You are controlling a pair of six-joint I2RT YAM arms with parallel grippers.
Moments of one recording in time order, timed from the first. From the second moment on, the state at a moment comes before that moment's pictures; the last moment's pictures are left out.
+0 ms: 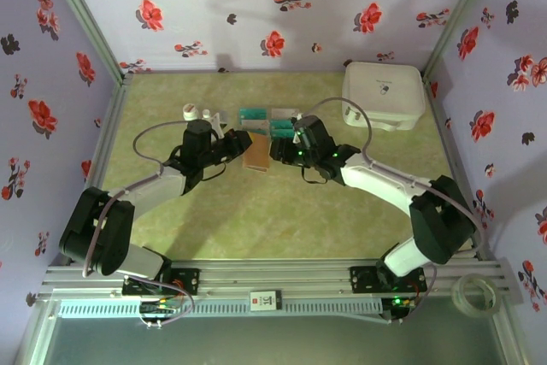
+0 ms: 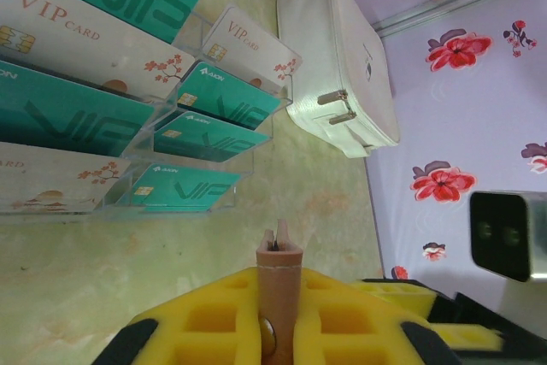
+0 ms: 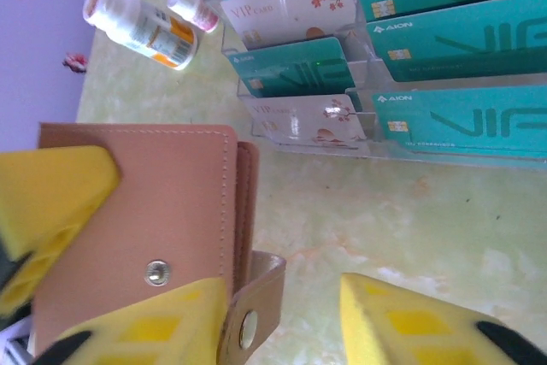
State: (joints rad) left arm -0.48 1.44 0.73 0.33 0.40 -0.95; right arm 0.71 1.53 1.00 -0.14 -0.15 0.76
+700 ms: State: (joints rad) left arm -0.48 1.55 0.62 0.46 0.39 -0.94; right arm 0.73 1.45 0.96 -0.09 -0.26 0.83
